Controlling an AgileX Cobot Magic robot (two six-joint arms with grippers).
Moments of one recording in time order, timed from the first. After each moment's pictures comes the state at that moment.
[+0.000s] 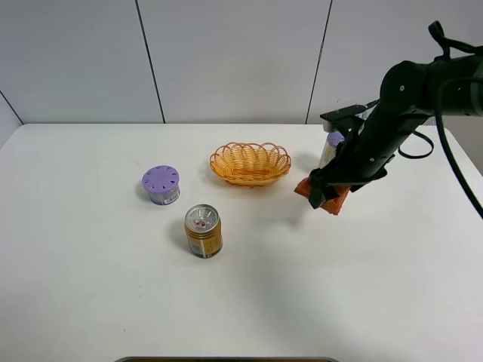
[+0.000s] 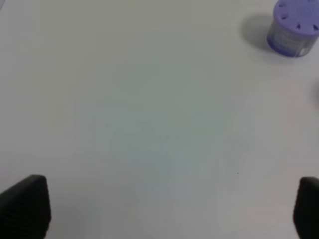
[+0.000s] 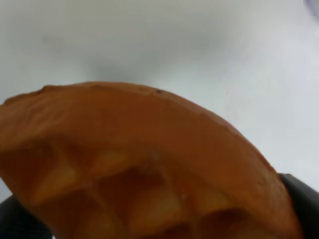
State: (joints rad) left arm 0.02 0.00 -0.44 0.00 1.09 0.01; right arm 0.28 1.77 -1.13 0.22 0.81 -0.30
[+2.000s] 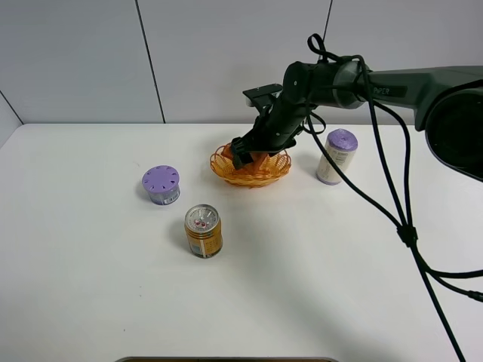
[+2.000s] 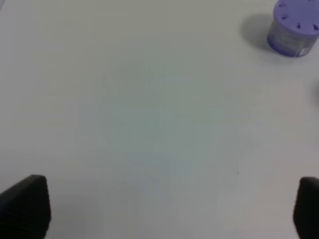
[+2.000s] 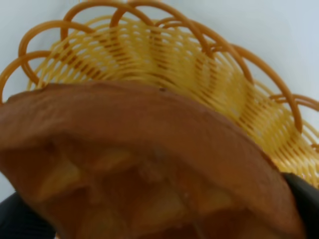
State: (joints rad) left arm 0.02 0.00 -0.44 0.00 1.09 0.01; right arm 0.44 2.25 -1.70 0.29 0.70 -0.26
